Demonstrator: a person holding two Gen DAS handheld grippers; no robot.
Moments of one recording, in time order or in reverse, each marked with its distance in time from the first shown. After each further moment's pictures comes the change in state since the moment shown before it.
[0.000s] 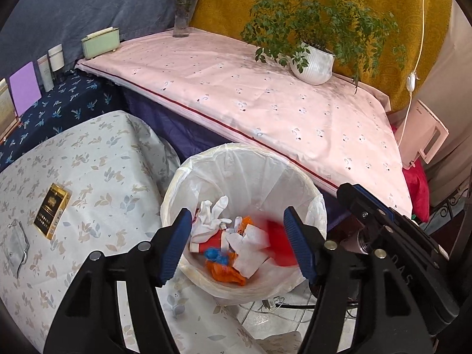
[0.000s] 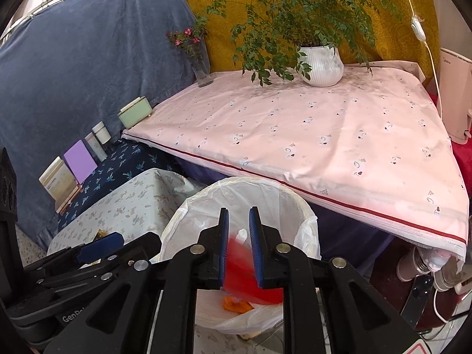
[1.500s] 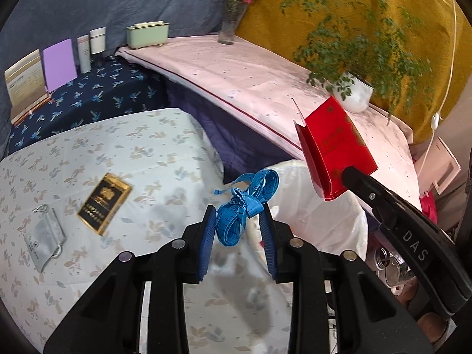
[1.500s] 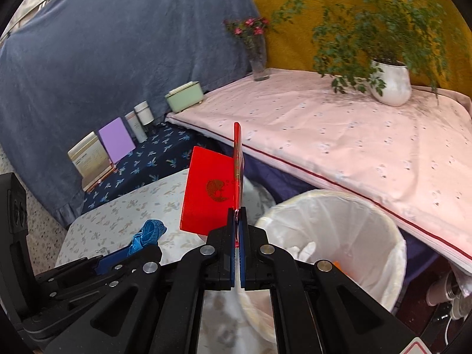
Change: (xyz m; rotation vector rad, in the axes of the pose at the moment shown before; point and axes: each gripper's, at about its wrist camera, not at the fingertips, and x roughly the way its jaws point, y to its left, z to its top) left arm -0.035 0.101 -0.003 -0.119 -0.048 0.052; right arm 0.030 0.107 0.010 -0.141 0.024 0.144
